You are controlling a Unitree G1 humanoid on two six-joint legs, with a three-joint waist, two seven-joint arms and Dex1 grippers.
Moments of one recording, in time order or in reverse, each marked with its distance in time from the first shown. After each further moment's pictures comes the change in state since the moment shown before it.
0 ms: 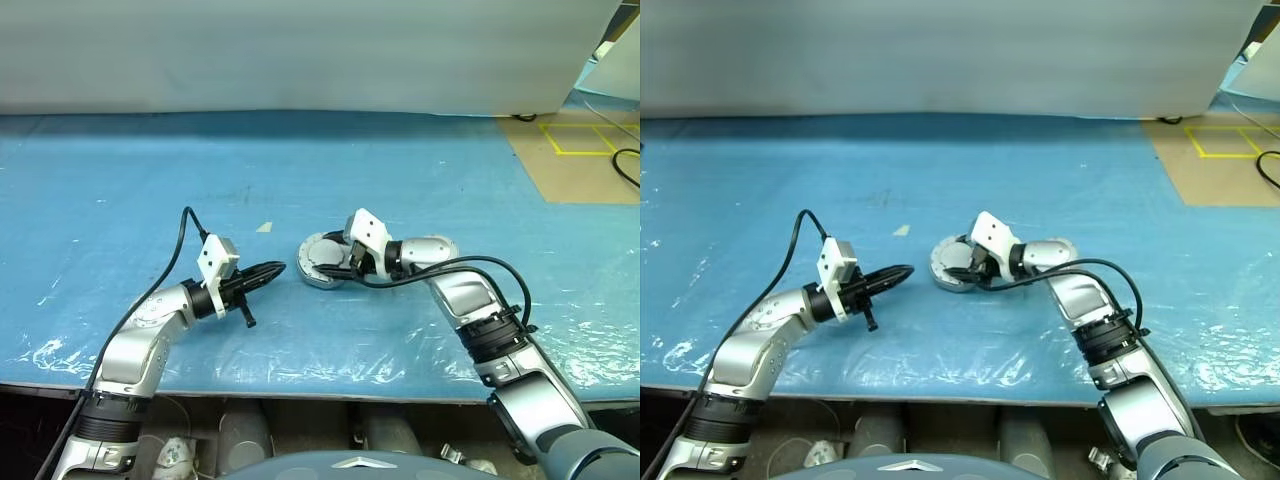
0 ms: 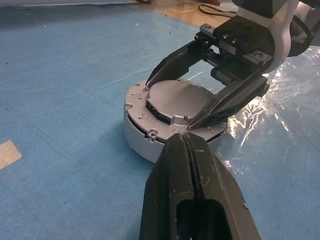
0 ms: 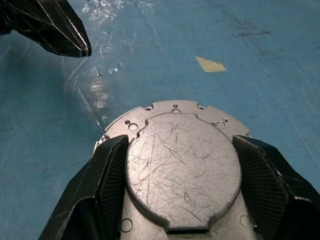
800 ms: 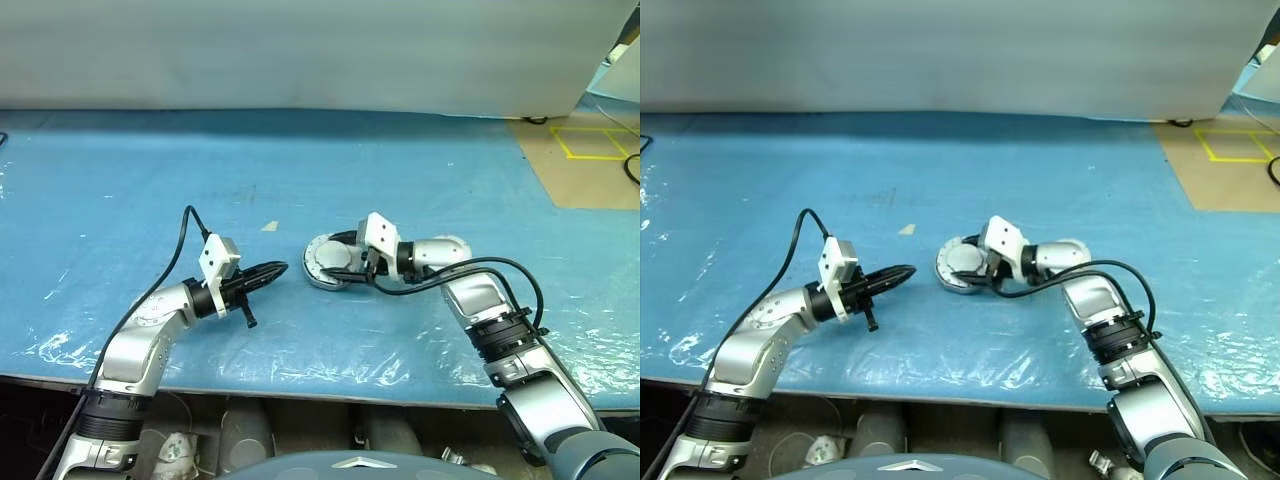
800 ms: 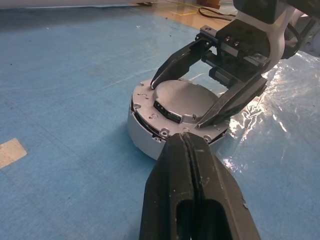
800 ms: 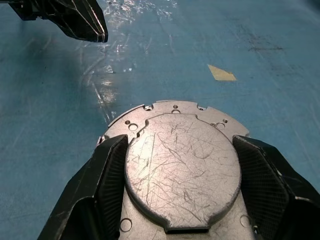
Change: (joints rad) left arm -0.008 -0.005 0.000 -0.001 -0.001 0.001 -0.017; right arm 0.005 -0.047 -0.018 0.094 0.013 -0.207 0.082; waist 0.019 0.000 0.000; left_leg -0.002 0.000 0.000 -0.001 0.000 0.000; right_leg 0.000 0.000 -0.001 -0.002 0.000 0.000
